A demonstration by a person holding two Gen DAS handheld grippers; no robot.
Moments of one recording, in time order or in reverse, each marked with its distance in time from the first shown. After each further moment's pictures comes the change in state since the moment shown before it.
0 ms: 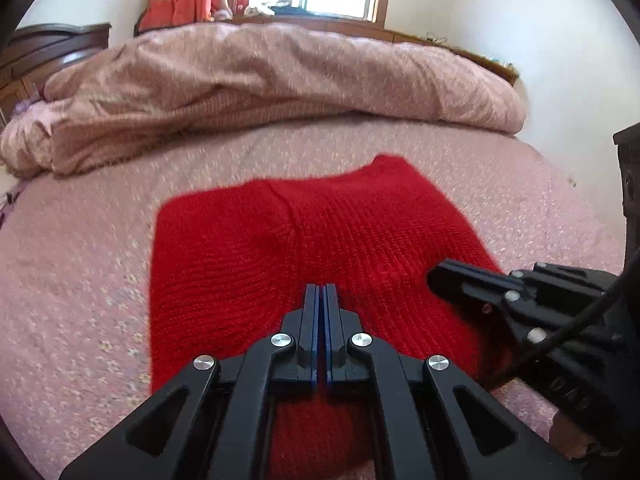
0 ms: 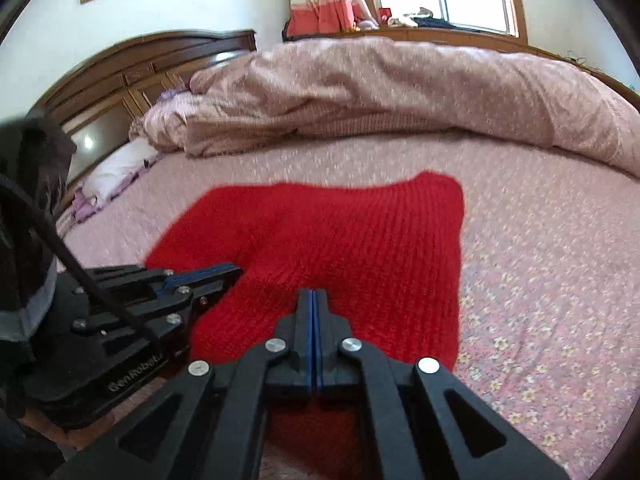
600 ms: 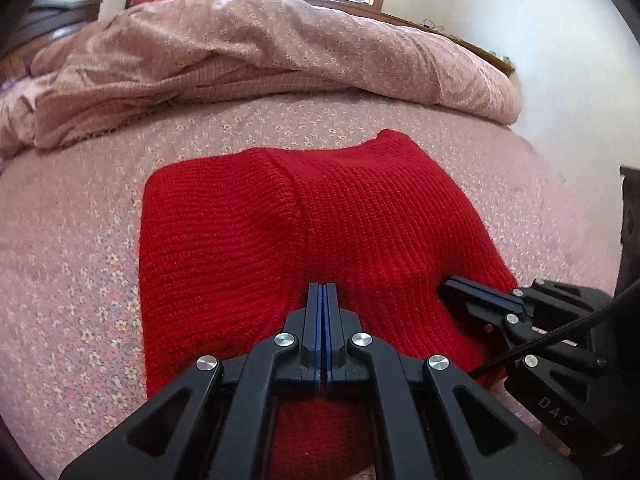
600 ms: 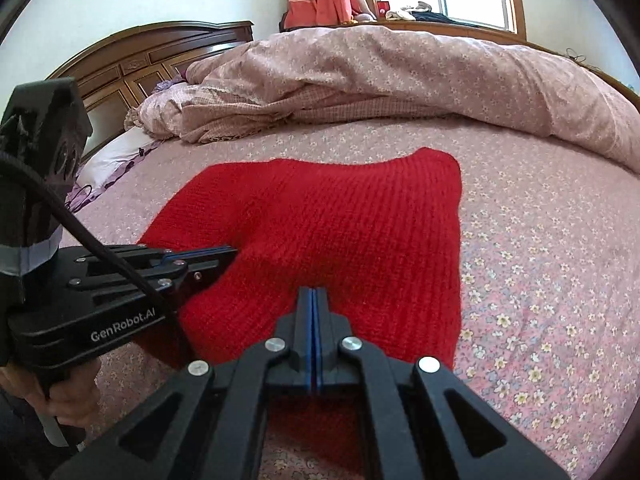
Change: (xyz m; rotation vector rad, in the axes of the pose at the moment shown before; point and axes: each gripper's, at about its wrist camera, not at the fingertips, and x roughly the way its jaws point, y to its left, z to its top) left arm 0.018 0.011 -0.004 -0.024 0.091 -0.054; right arm 0.016 -0.002 -0.019 -0.019 0.042 -0.033
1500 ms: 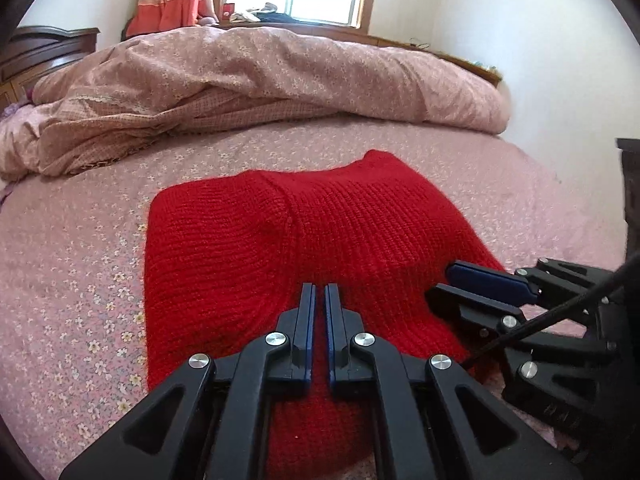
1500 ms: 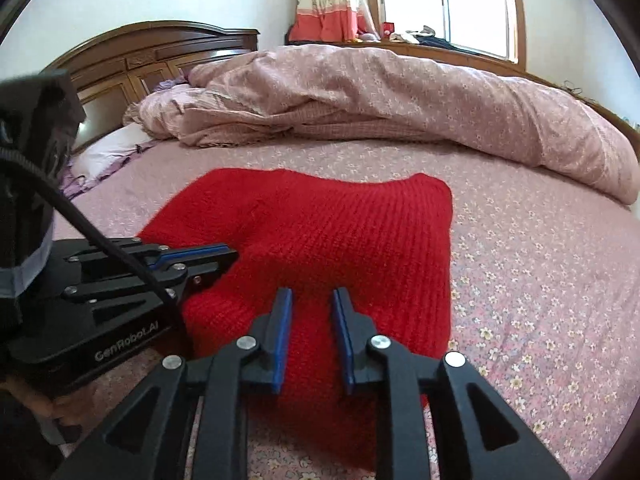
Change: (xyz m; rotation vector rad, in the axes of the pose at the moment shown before) left arm -0.015 -0.002 -0.011 0.039 -0.108 -0.026; right arm -0.012 0.007 0.000 -0.080 -0.040 -0.046
